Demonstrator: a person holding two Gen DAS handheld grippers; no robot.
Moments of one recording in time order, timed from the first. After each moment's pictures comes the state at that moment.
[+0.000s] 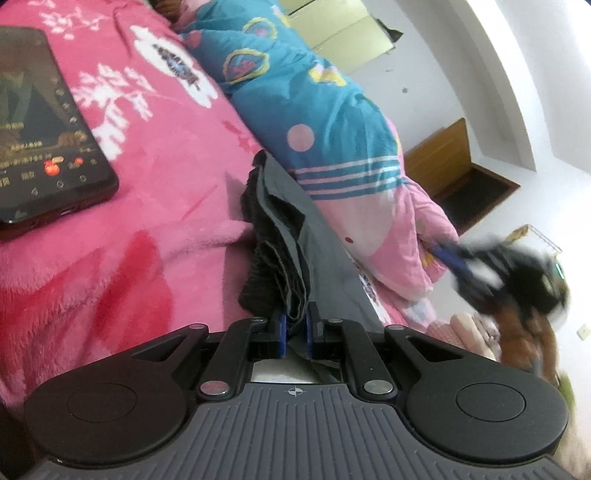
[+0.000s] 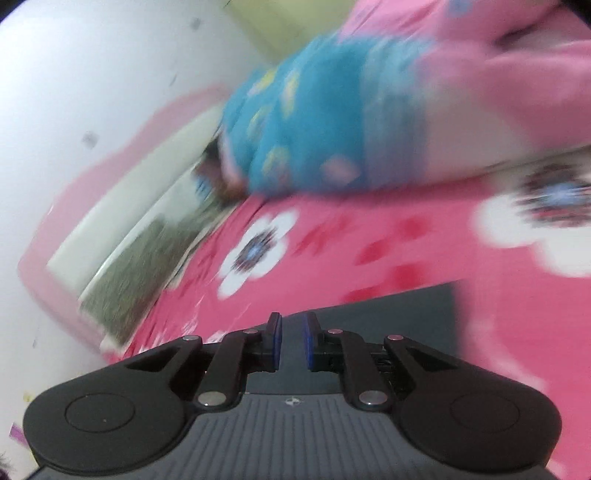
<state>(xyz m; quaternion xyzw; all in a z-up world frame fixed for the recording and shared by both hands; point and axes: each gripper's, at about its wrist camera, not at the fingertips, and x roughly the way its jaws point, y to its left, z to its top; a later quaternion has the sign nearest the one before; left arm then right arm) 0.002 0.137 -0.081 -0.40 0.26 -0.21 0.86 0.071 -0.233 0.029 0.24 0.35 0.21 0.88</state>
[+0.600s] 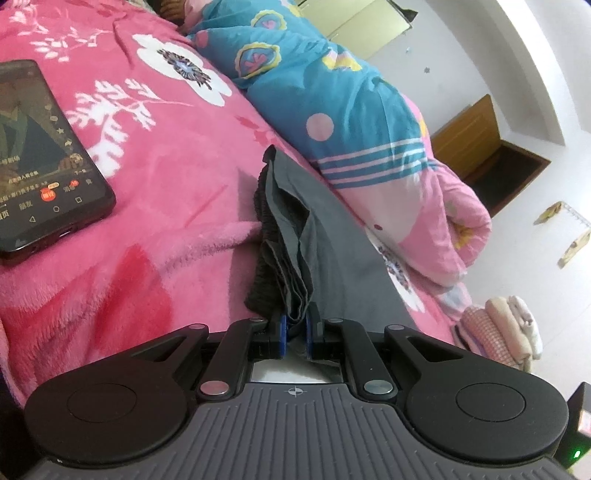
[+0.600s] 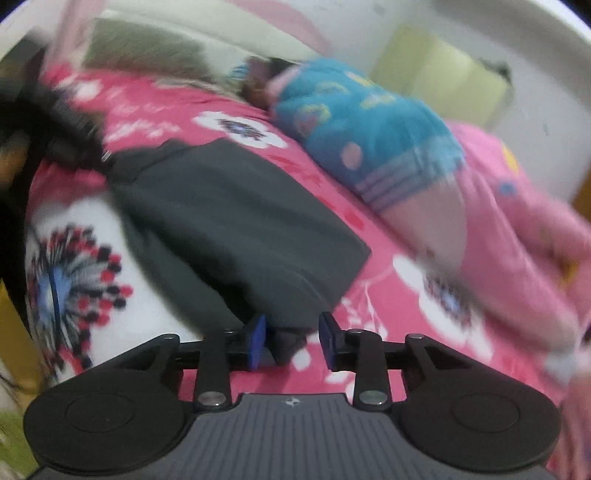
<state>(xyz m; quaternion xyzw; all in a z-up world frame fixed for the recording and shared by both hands) 0.006 0.124 -0.061 -0.34 0.29 -0.16 0.88 -0.080 -0.150 -0.068 -0.32 0.22 0.18 0.90</state>
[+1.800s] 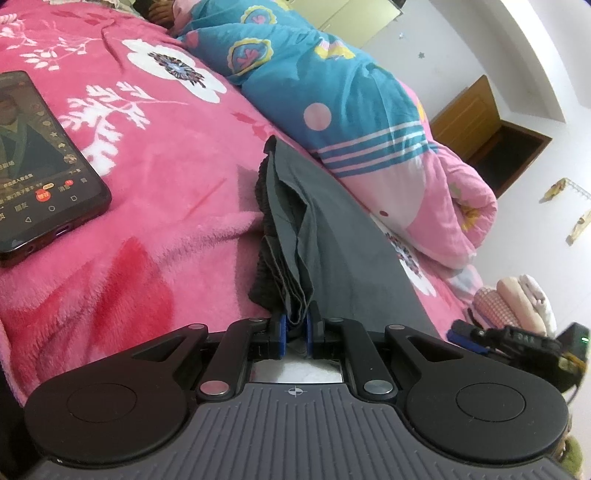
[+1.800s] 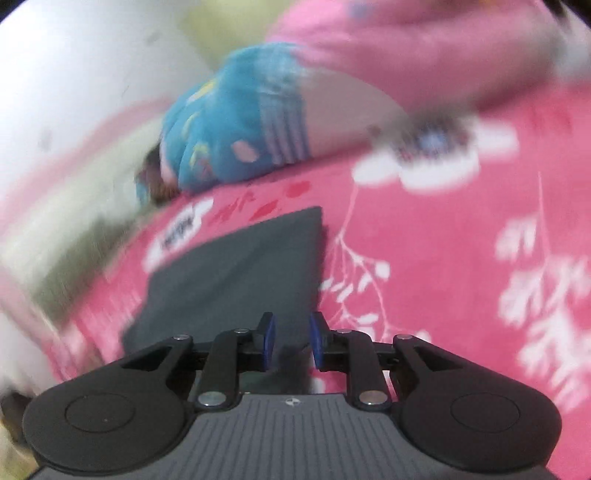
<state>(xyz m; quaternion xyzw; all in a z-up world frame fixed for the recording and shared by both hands) 0.006 0.119 -0.066 -0.31 0.30 -0.17 0.89 0.013 -0.272 -0.069 0.28 0.36 0.16 0.88</state>
